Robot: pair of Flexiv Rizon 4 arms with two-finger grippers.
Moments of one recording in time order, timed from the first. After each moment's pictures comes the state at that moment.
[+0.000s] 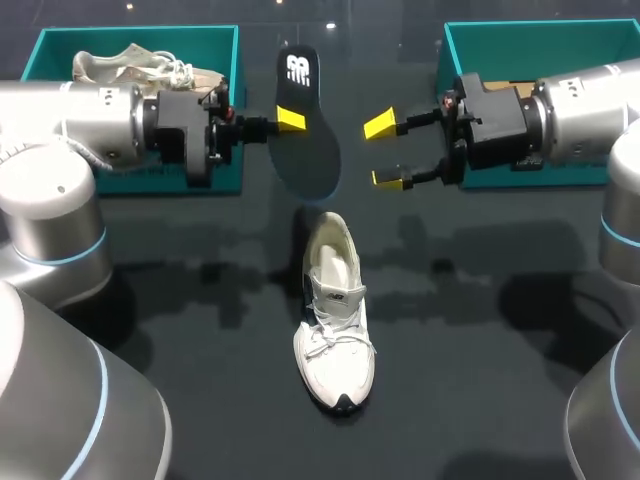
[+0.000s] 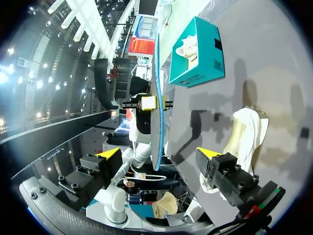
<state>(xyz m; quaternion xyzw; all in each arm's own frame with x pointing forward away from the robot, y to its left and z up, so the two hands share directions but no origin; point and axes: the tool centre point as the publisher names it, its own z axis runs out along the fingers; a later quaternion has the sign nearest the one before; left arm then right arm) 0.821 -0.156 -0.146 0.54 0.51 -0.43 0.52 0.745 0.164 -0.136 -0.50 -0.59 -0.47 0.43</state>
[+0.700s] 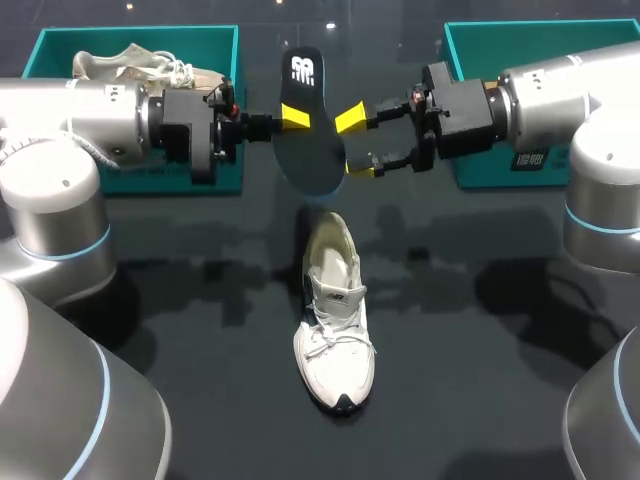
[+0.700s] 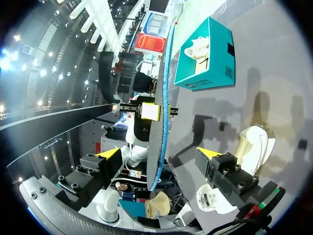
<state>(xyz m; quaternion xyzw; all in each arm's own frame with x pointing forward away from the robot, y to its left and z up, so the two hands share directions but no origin) 0.825 -0.161 -0.146 0.53 0.51 -0.44 0.51 0.764 0.196 -0.141 -0.46 -0.61 -0.49 0.42</state>
